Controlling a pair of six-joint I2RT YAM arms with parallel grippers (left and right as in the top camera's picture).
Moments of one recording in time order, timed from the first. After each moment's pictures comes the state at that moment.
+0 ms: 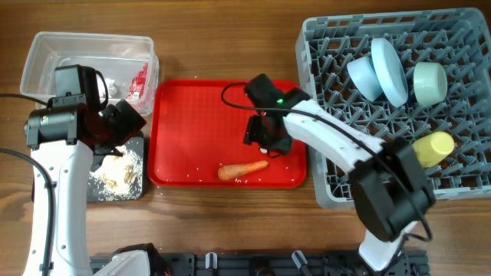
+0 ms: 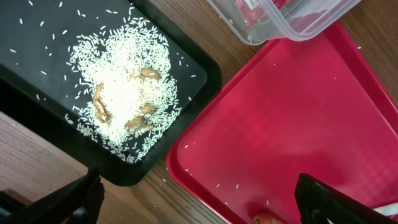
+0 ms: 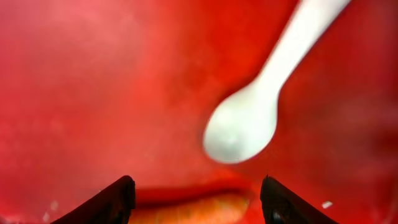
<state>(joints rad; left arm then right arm) 0.14 1.33 1.26 -1.21 -0.04 -0.63 0.62 1.92 1.31 -0.84 -0.14 0.88</state>
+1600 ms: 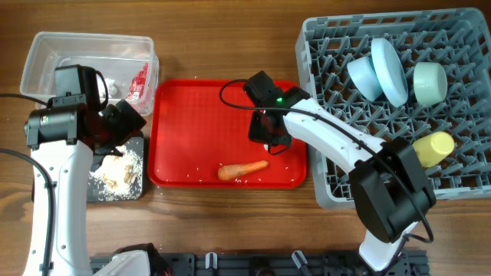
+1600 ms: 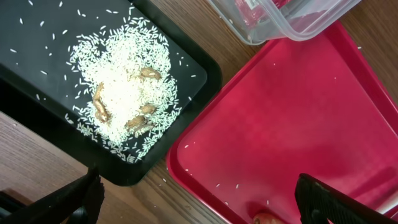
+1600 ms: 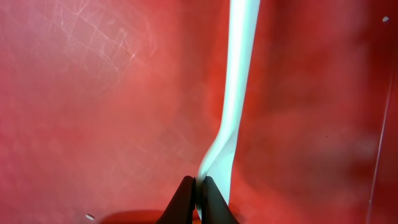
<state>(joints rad) 0.14 1.33 1.26 -1.22 -0.04 -0.63 0.62 1.91 1.33 -0.82 -0.05 0.80</state>
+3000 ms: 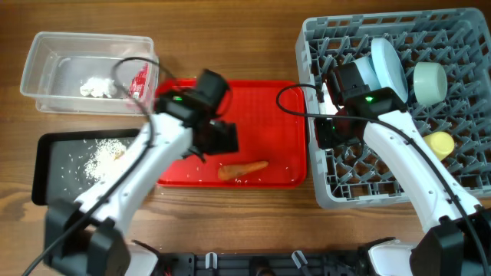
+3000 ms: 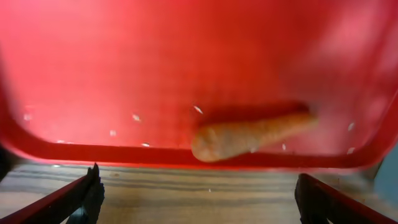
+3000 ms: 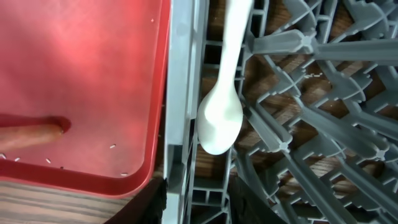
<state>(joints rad) -0.49 1.58 1.26 -1.14 0.04 -0.57 0.29 1.52 1.17 -1.05 0.01 0.14</state>
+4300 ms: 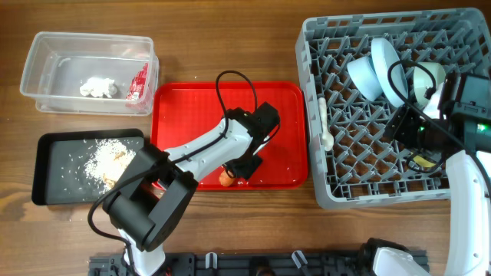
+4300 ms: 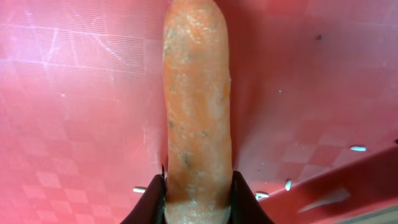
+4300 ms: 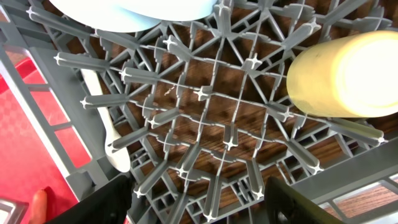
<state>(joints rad) -0.73 1.92 1.22 -0.97 -0.06 -0.04 -0.25 1.25 1.17 -1.13 -0.08 0.26</state>
